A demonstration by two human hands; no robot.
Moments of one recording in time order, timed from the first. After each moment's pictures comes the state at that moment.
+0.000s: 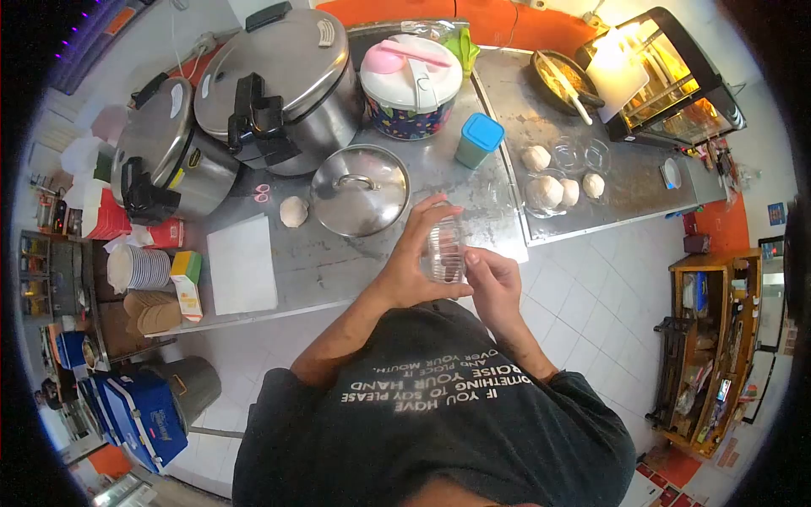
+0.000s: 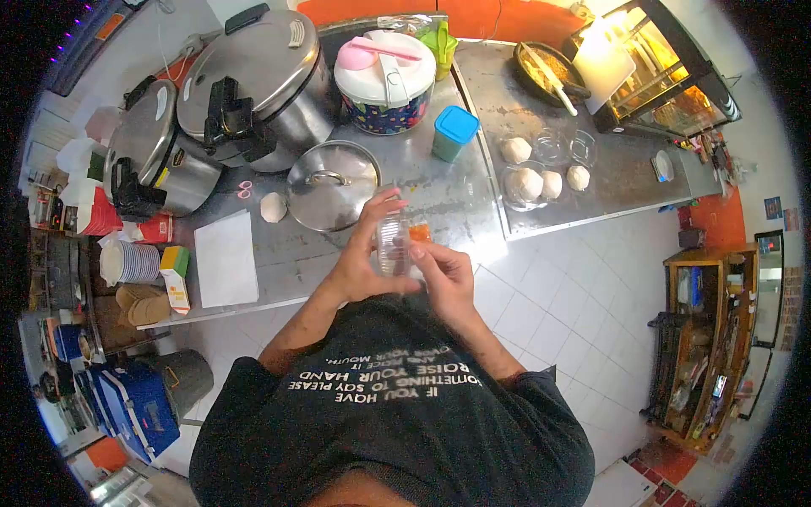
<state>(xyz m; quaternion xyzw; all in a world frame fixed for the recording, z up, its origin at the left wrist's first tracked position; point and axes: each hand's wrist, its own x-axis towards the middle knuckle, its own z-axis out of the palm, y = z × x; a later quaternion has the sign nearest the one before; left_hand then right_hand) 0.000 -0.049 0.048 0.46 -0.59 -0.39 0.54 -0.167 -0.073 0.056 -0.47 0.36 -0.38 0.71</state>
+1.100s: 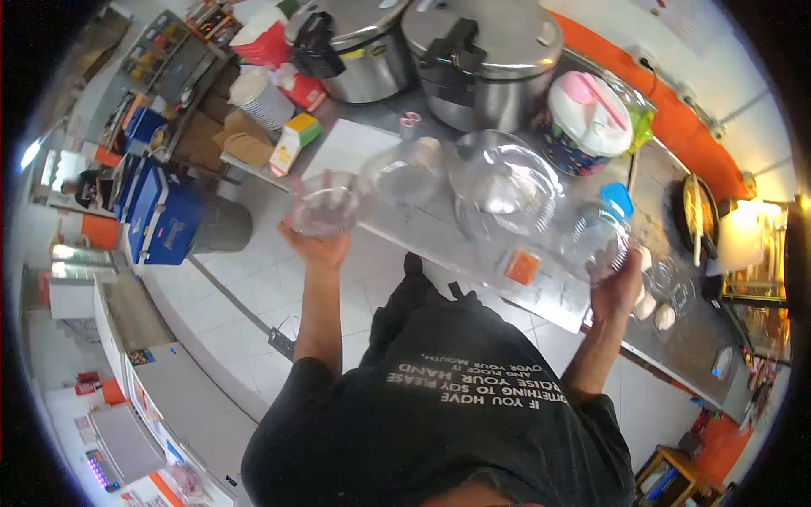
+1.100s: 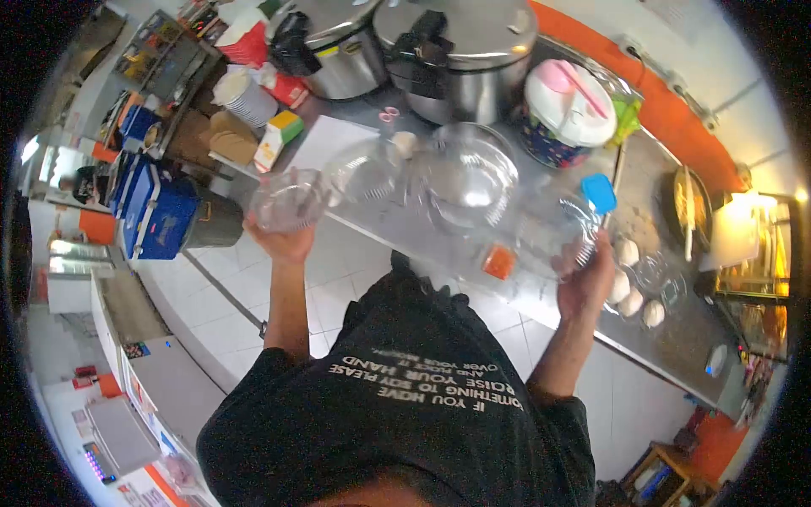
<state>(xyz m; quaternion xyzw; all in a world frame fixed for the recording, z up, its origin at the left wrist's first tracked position) 0.080 0.162 0.018 0.25 -0.12 -0.21 0.94 -0.171 -0.177 0.079 -0.30 0.38 -0.35 0.80</state>
